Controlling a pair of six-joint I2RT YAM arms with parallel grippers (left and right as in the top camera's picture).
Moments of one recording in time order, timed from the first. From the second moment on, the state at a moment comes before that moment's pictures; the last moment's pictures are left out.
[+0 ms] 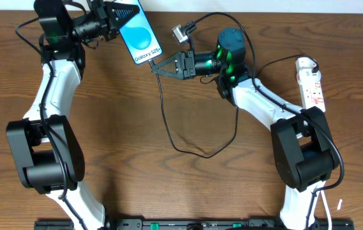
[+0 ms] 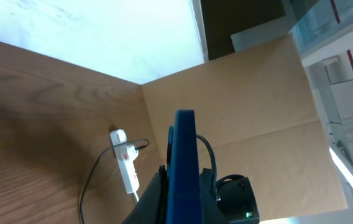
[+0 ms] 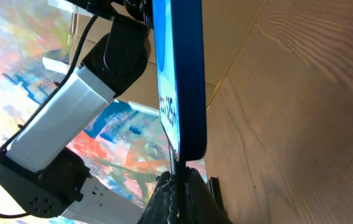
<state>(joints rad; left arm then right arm) 0.11 1.94 1.50 0.45 1.26 -1.22 0.43 2.04 1.37 0.71 -1.27 1.21</state>
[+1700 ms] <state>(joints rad) 0.16 1.94 1.50 0.45 1.37 -1.21 0.39 2.04 1.37 0.82 -1.37 1.16</state>
